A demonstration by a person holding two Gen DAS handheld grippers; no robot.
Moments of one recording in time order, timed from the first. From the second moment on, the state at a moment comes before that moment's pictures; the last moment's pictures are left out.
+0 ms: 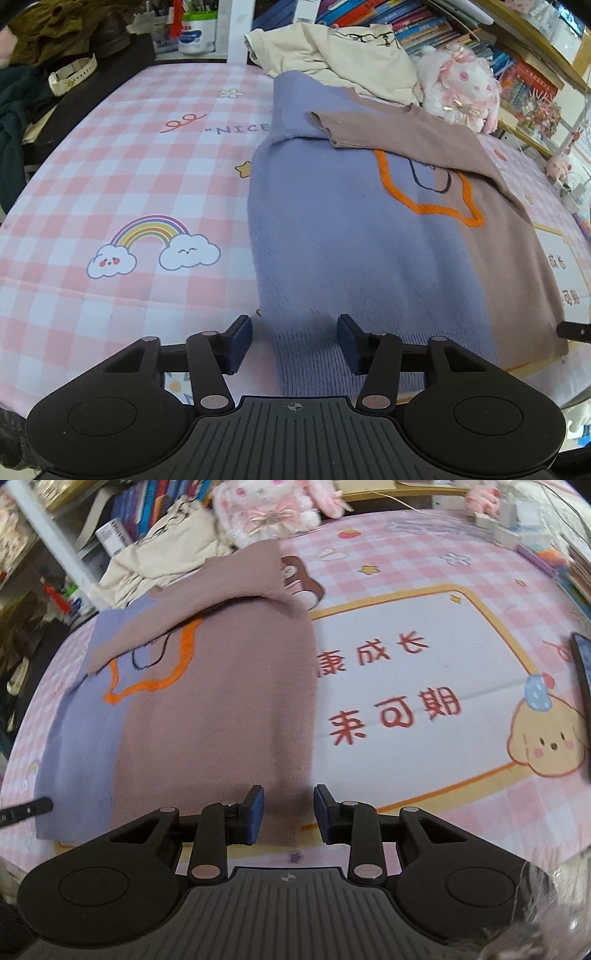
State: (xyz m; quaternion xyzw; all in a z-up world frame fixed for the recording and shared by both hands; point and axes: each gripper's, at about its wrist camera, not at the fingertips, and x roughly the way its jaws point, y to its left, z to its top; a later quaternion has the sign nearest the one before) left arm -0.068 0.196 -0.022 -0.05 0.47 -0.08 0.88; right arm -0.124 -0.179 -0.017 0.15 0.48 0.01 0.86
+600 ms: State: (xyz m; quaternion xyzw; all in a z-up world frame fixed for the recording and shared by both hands) left arm -0.062 0.180 0.000 -0.03 0.45 -0.16 0.88; right arm -0.114 -0.170 0.015 0.17 0.44 0.07 0.88
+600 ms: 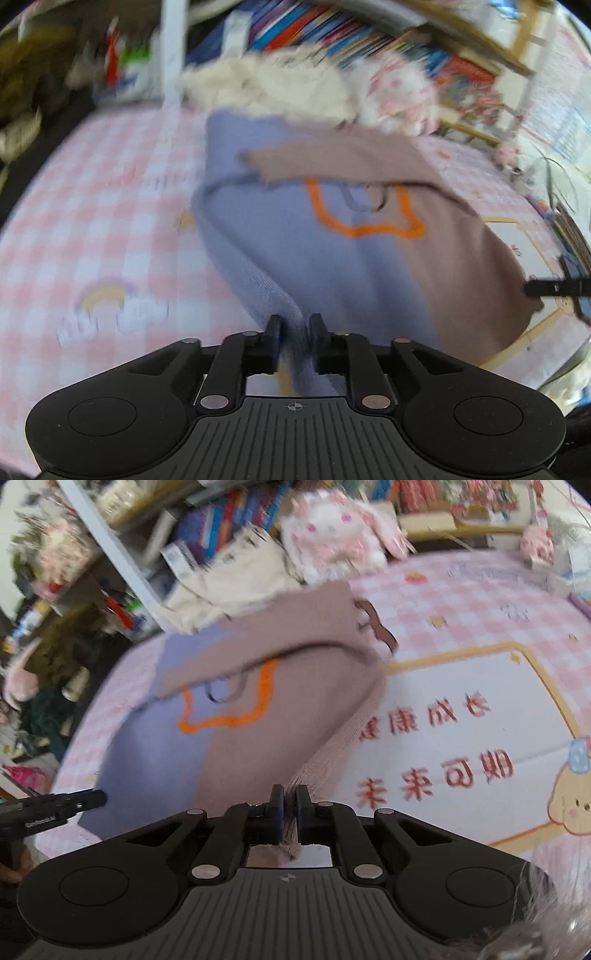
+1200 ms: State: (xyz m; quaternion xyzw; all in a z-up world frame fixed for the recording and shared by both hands) left arm -0.051 0.227 -0.030 -0.23 0.50 -0.14 0.82; right arm -0.099 -0.189 -0.021 0.24 0.47 0.02 0.85
